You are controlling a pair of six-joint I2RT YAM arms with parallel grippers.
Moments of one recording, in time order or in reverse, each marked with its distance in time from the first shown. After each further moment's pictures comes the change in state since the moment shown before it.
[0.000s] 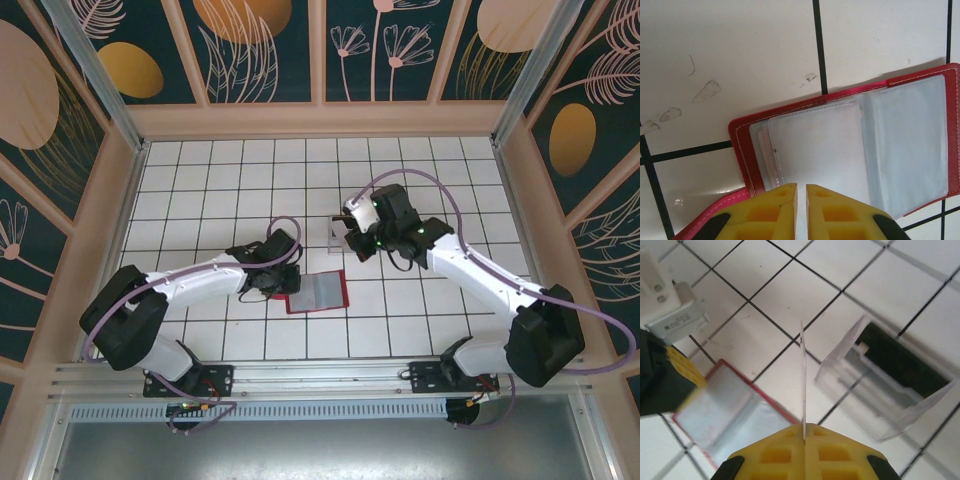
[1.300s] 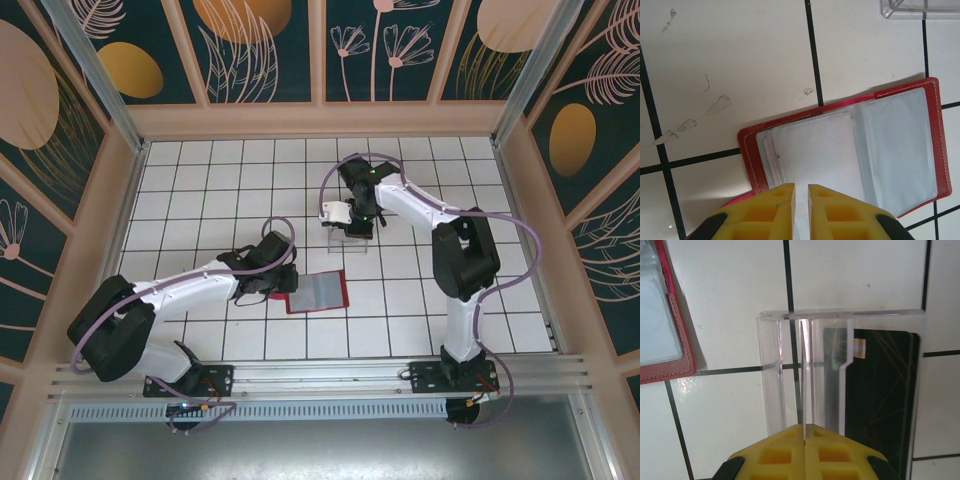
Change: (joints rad) left arm 0.001 -0.077 -0.059 0.064 -0.035 0.012; right arm -0.066 0.634 0.577 -0.508 0.081 -0.852
